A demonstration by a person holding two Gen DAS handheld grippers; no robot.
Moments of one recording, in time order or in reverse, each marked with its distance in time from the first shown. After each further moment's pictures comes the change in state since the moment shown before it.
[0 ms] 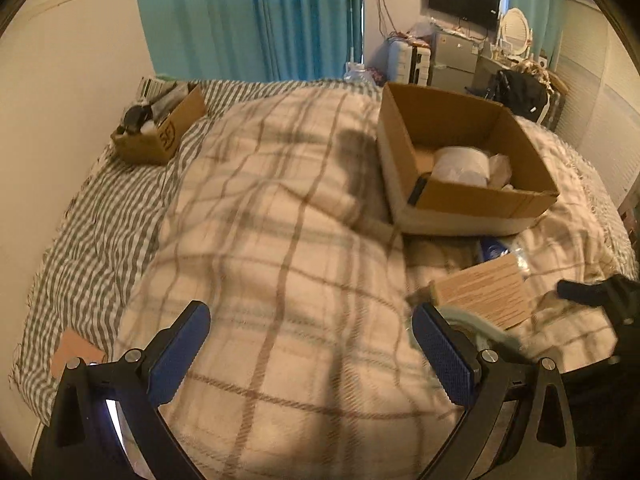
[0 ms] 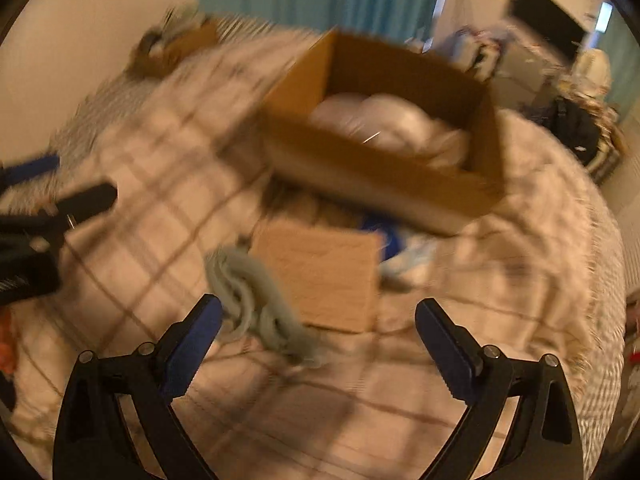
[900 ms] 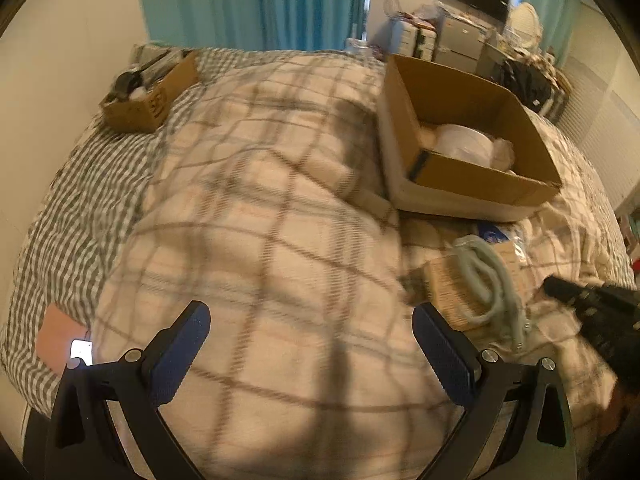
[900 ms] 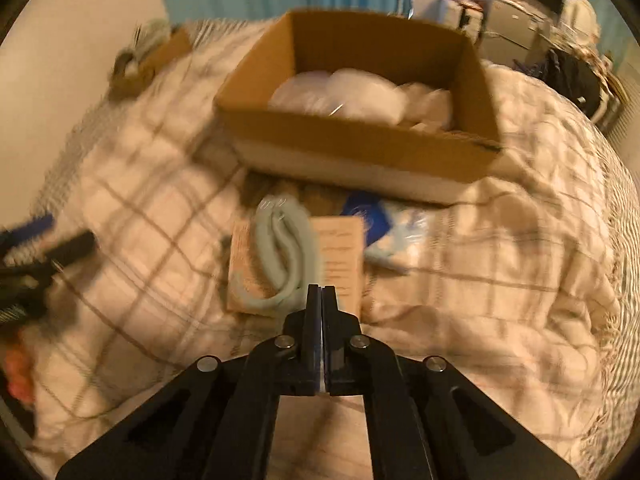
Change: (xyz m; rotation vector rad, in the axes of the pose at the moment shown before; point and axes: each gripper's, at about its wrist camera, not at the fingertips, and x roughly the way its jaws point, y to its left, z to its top) left arm 0.014 -0.011 0.000 -0.021 0.099 -0.051; right arm -0.027 -0.057 -0.029 0.220 -0.050 0.055
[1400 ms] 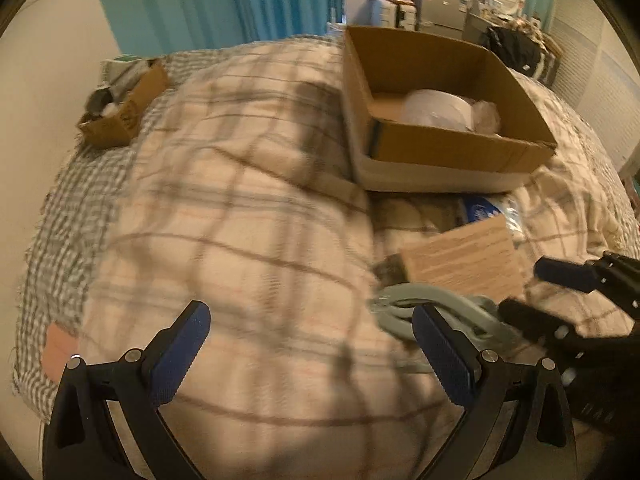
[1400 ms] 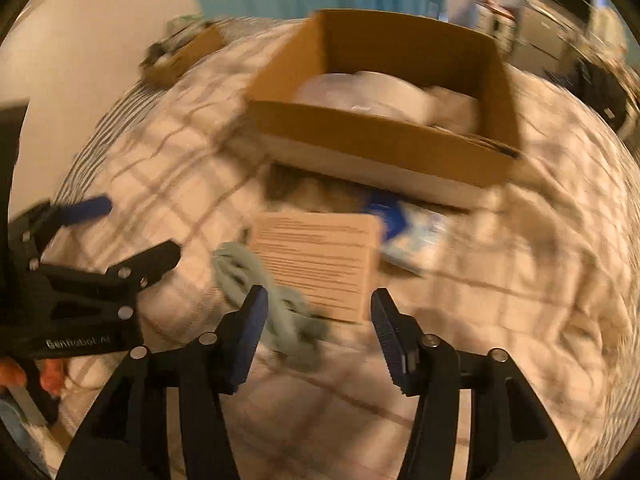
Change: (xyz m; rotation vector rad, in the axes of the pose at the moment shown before) left arm 0.013 -0.030 0.002 0.077 0.036 0.054; right arm 0.021 0.023 0.013 -0.152 0.042 0.141
